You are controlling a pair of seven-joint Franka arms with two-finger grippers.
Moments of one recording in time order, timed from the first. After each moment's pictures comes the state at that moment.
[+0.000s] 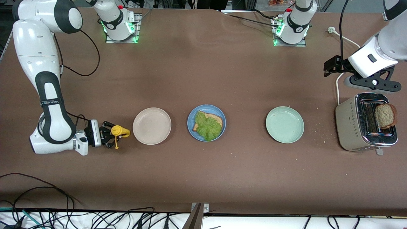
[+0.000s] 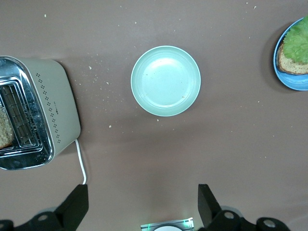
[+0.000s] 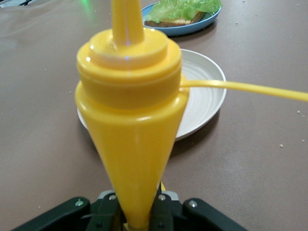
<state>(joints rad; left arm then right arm) 0.03 0.07 -0.16 -1.52 0.03 1.43 0.06 -0.11 0.98 0.03 -1.28 0.72 1.72 -2.19</state>
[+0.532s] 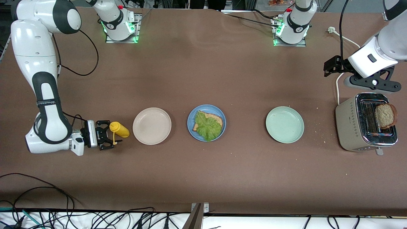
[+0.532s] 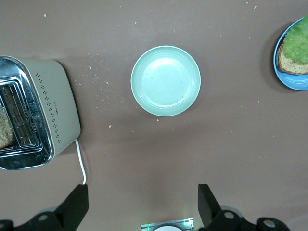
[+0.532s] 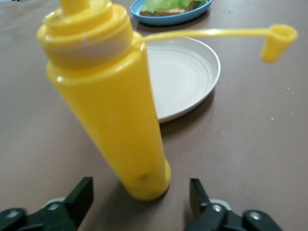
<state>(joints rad) 0.03 0.07 -0.16 -1.52 0.03 1.43 0.06 -0.13 0.99 0.01 -1.27 0.72 1.72 -2.18</state>
